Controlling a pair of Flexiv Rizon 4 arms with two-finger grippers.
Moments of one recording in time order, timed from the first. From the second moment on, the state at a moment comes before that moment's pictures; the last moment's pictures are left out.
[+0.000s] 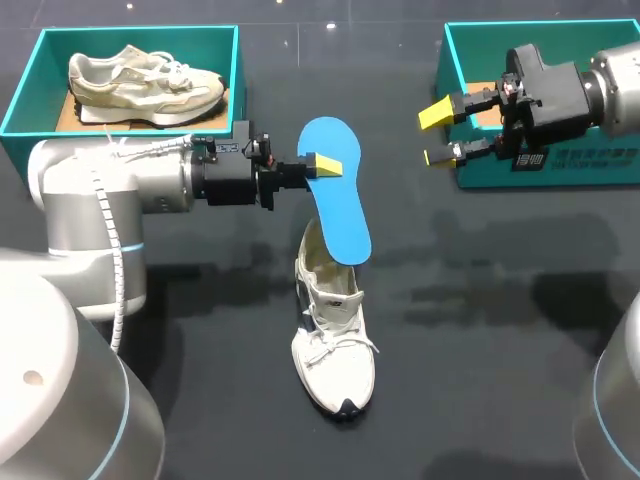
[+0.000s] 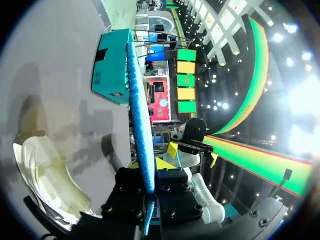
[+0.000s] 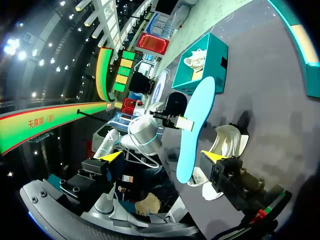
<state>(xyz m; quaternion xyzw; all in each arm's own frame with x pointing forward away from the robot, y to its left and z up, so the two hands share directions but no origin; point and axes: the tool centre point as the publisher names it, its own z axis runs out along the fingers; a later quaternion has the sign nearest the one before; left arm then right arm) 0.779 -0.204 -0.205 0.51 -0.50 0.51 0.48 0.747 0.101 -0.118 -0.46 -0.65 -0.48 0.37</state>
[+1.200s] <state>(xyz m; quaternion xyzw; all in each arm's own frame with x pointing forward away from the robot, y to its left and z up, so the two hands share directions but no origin) 0.781 -0.203 -0.206 0.51 -0.50 0.51 0.48 0.741 0.146 -0.067 -0.62 -0.72 -0.22 0.23</state>
